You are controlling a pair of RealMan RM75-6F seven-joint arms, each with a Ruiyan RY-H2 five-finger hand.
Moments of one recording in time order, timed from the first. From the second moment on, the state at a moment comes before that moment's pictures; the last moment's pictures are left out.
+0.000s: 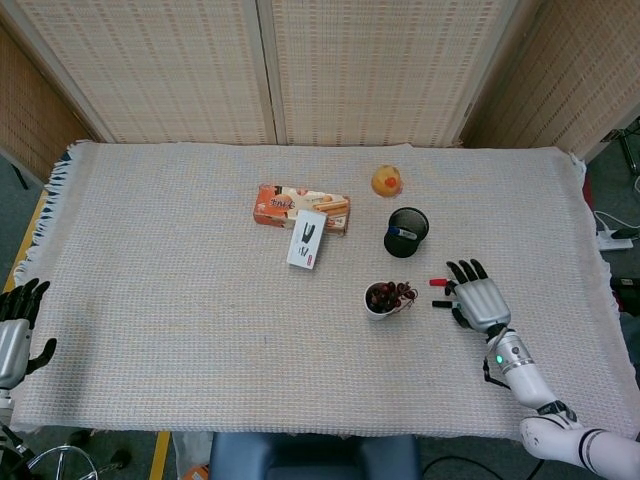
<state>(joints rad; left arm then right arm) -0.16 -1.11 -0.11 -1.58 1.28 1.34 0.08 0.52 -1.48 0.04 -1.22 -1.21 0.96 -0.27</state>
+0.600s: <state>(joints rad) -0.16 -1.11 -0.10 -1.58 1.28 1.34 0.08 0.53 -1.51 0.05 -1.18 -1.18 0.92 -0.33</state>
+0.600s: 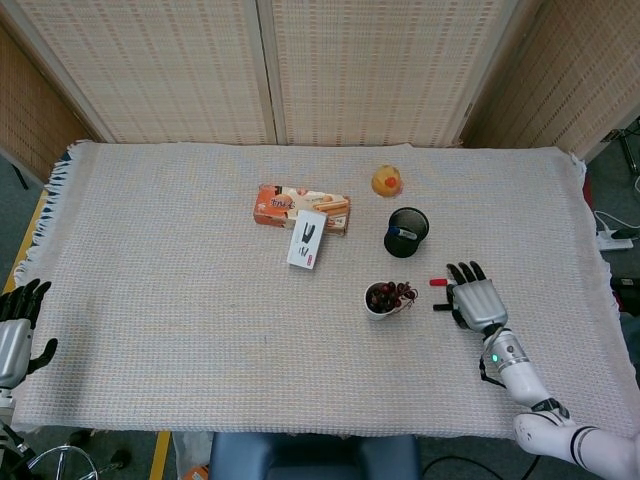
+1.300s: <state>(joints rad) -0.16 -1.11 -0.10 -1.59 1.30 1.35 0.07 0.51 -1.35 0.17 -1.41 -1.27 1.03 0.01</state>
